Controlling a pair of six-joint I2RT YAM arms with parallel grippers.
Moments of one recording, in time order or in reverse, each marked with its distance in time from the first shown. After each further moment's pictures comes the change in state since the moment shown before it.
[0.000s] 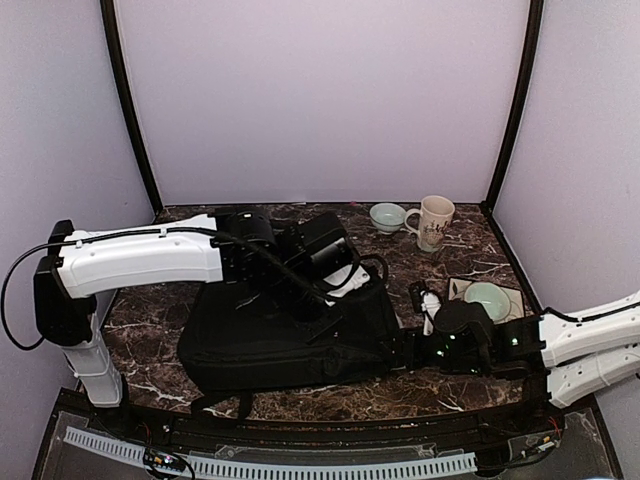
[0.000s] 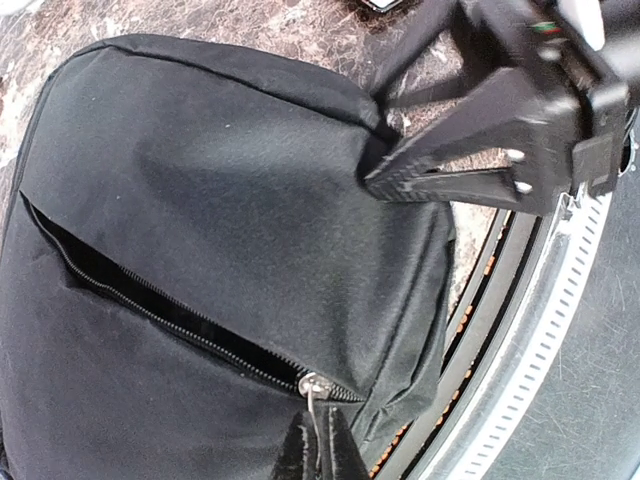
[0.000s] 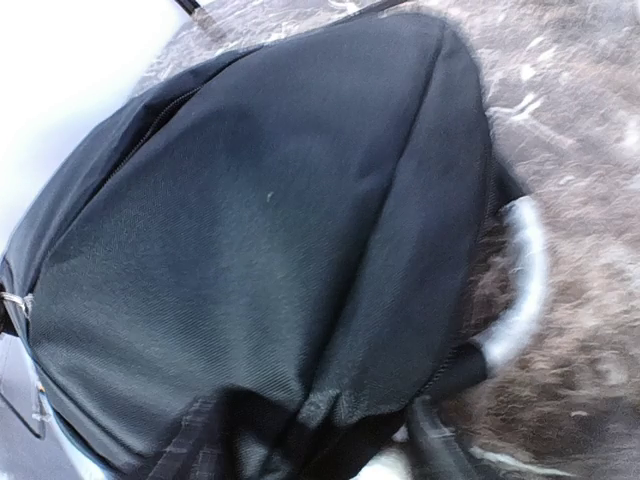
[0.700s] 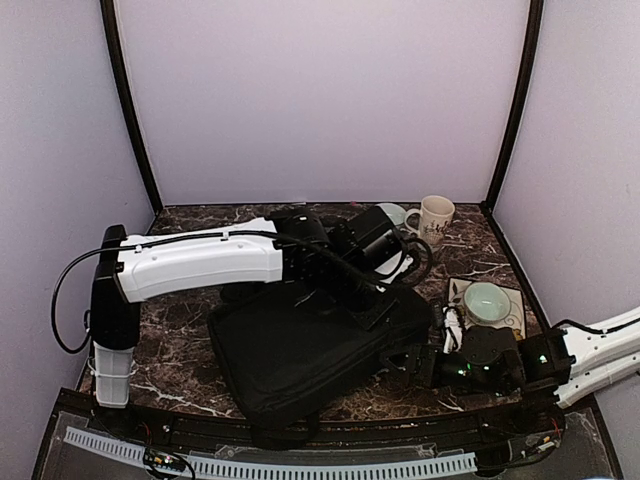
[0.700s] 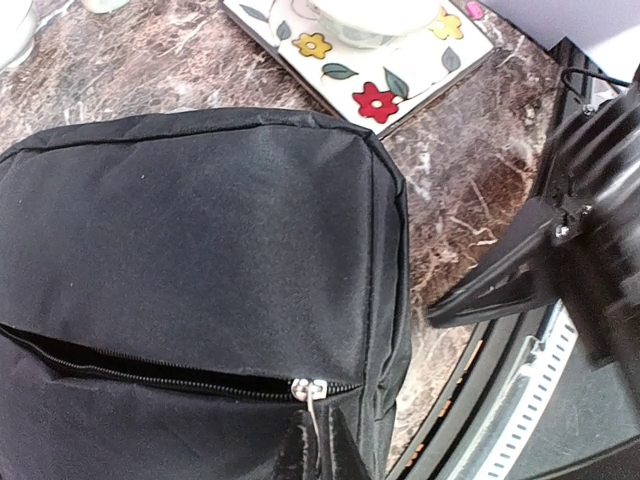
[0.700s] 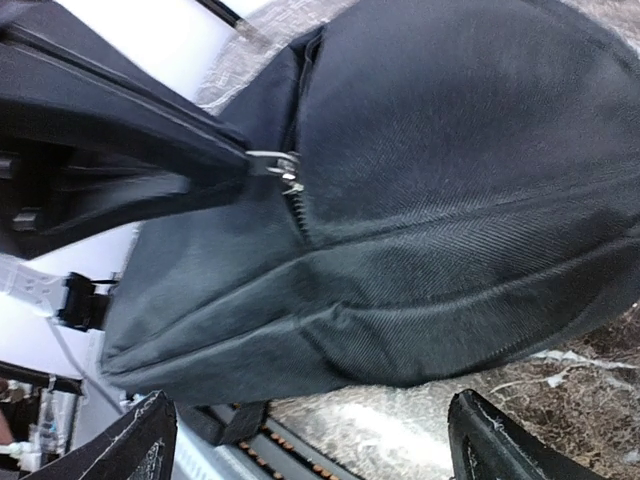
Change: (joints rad) left arm -0.002 0.262 0.283 0.116 0.027 -0.104; right arm 0.224 -0.298 -0.074 -0.137 0.121 0.243
